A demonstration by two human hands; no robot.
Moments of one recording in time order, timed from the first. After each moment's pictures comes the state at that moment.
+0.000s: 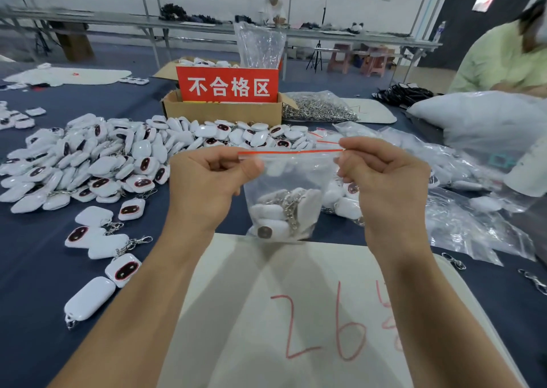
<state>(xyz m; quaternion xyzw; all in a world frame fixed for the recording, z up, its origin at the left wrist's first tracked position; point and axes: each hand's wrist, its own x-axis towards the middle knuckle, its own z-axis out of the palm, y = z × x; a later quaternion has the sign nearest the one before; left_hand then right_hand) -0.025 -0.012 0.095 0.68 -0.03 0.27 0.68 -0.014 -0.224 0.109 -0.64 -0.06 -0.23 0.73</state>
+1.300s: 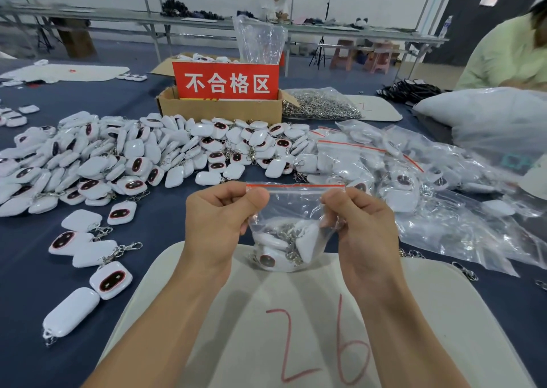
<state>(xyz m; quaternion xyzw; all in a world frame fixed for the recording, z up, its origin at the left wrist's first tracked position) -0.028 -0.038 0.056 0.61 0.05 0.19 0.77 -0.014 -0.215 0.054 -0.58 0.01 -0.08 0.81</state>
